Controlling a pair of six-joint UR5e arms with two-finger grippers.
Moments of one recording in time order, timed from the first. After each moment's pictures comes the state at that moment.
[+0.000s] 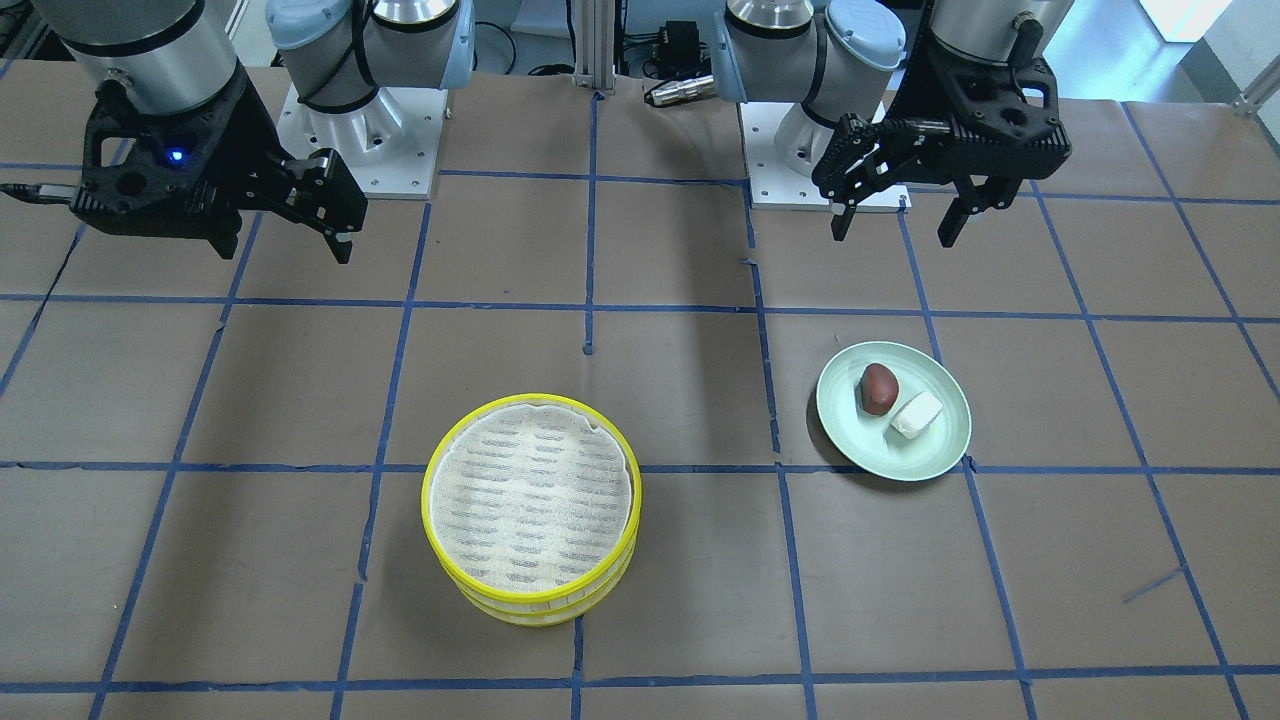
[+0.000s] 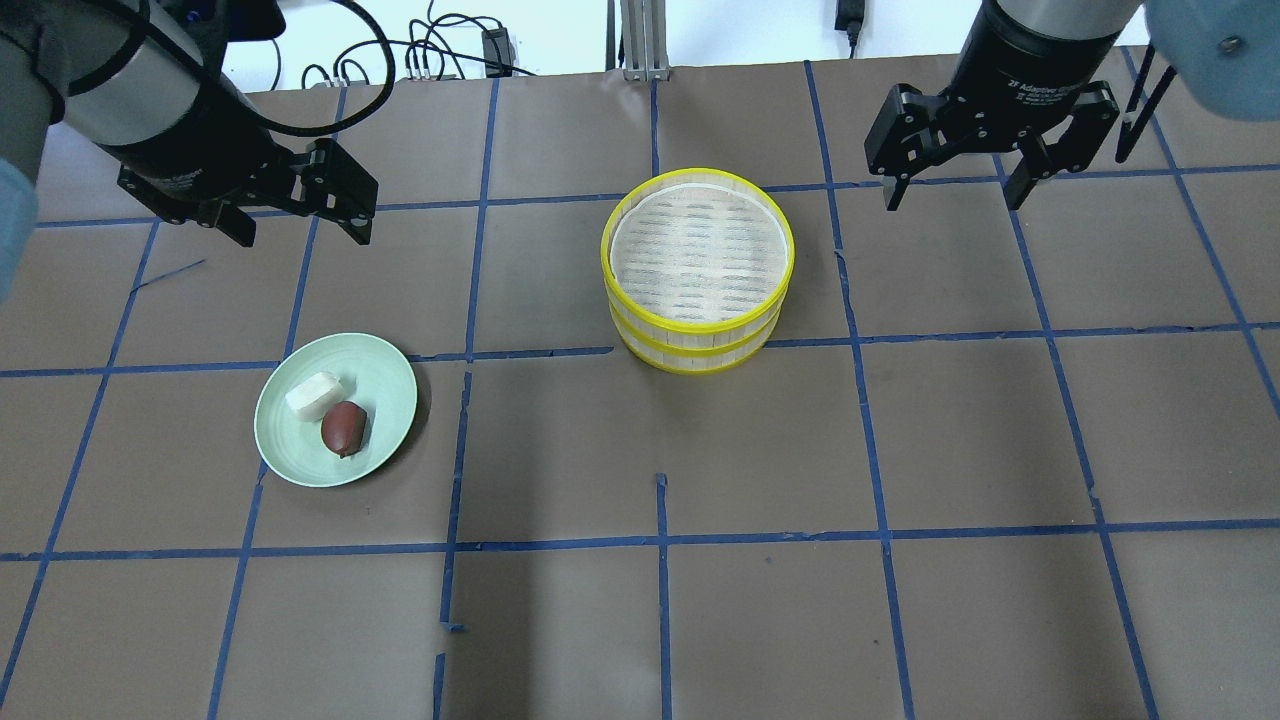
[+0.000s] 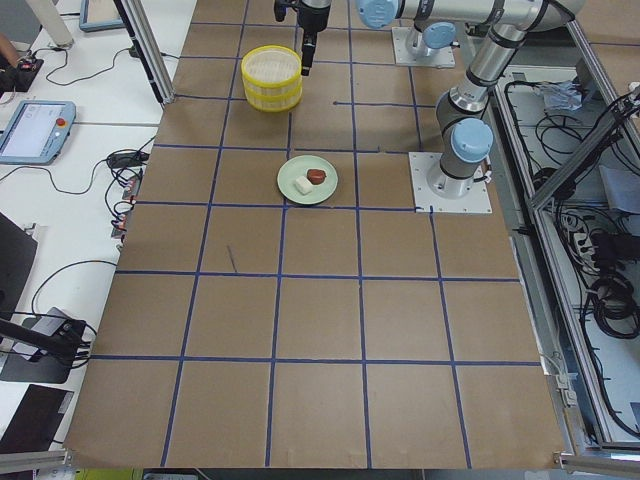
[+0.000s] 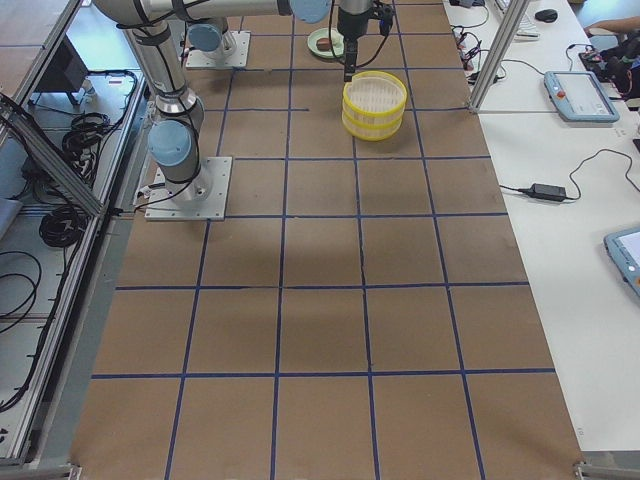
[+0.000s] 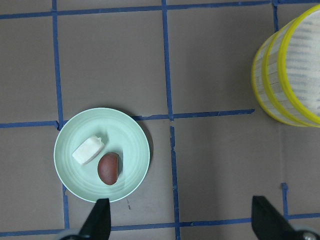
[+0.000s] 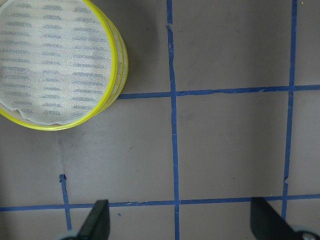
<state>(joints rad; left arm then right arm) -1.53 -1.46 -1.64 -1.47 1.55 0.08 1.57 -1.53 1.48 -1.50 -1.56 0.04</state>
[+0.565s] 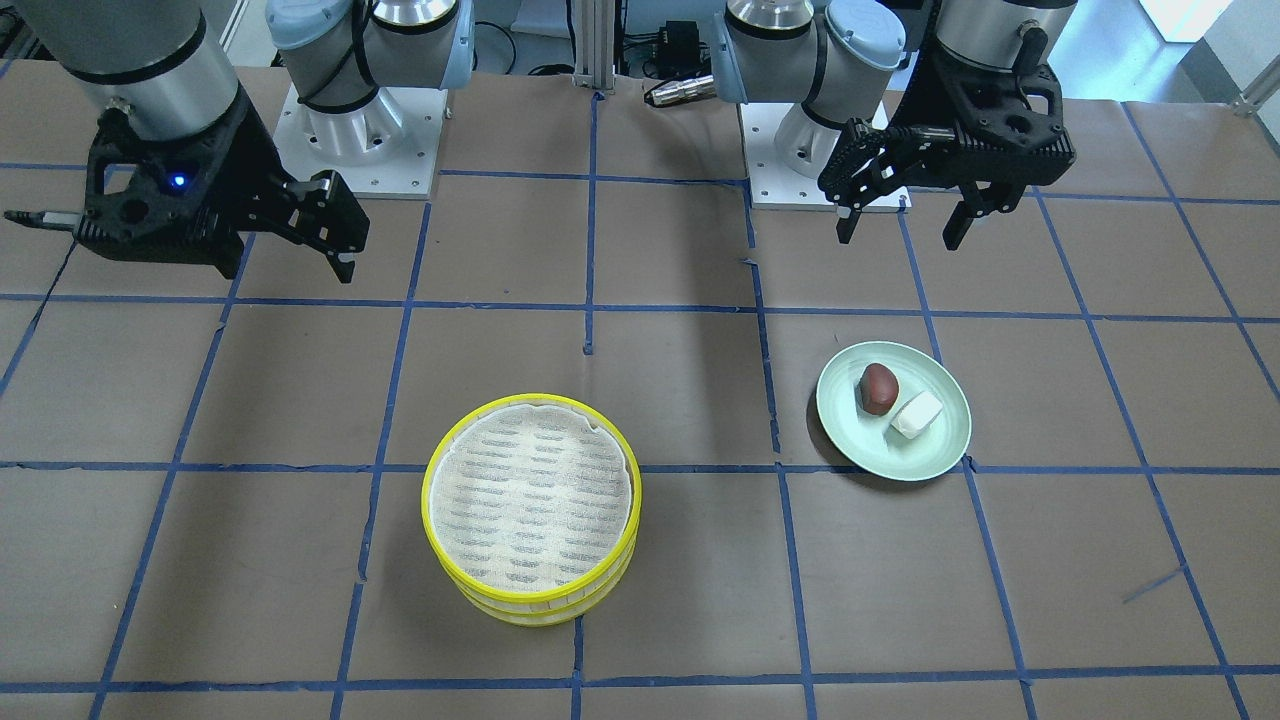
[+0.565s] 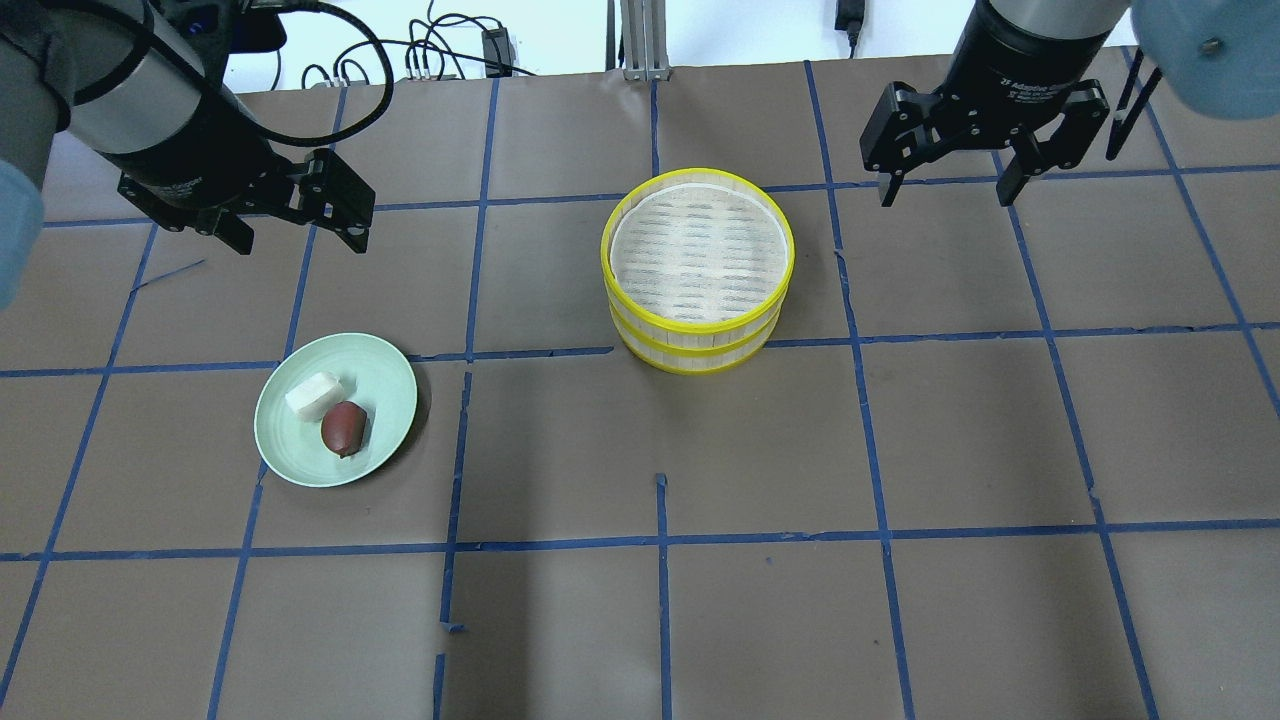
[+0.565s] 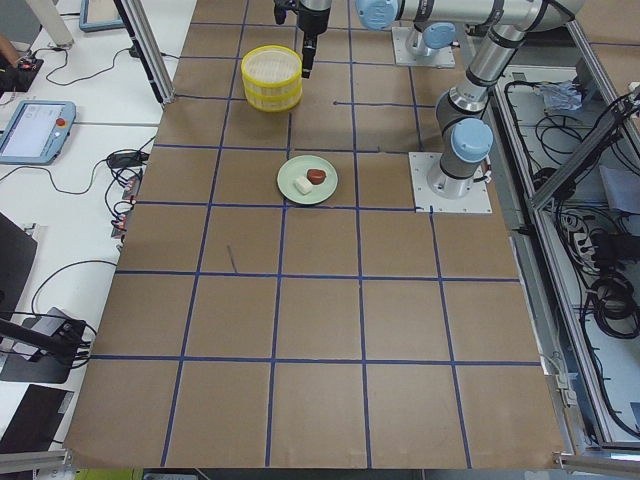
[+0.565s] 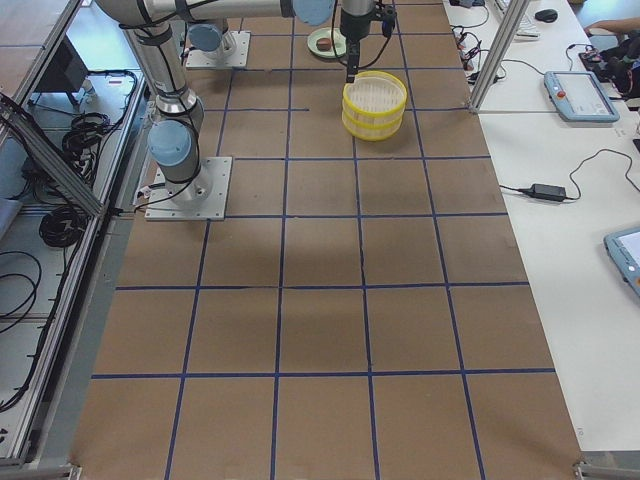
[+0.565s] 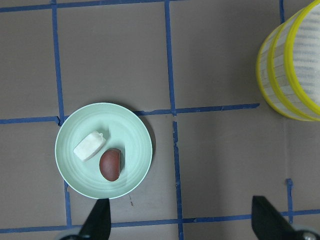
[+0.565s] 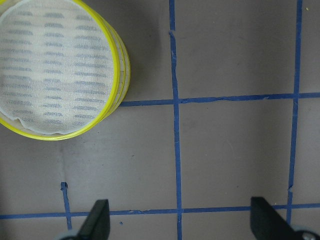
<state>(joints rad) -1.52 -1.47 -1.65 -1.47 1.56 0.11 1.57 -1.48 1.47 -1.55 -1.55 0.04</state>
